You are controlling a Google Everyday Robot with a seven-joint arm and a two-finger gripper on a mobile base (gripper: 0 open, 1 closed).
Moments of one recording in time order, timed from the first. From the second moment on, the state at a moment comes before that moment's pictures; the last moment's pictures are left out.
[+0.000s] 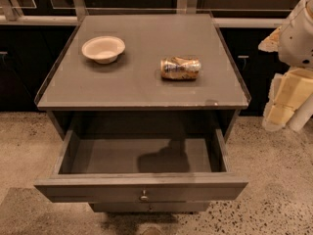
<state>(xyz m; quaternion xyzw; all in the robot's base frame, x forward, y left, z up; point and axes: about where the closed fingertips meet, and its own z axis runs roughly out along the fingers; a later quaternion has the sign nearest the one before) 0.438 -0.217 0.976 -0.60 0.78 -0.03 0.16</state>
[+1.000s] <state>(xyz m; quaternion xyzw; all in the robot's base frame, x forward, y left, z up) 0.506 -0.182 0.977 -0.64 0.74 0.00 0.21</state>
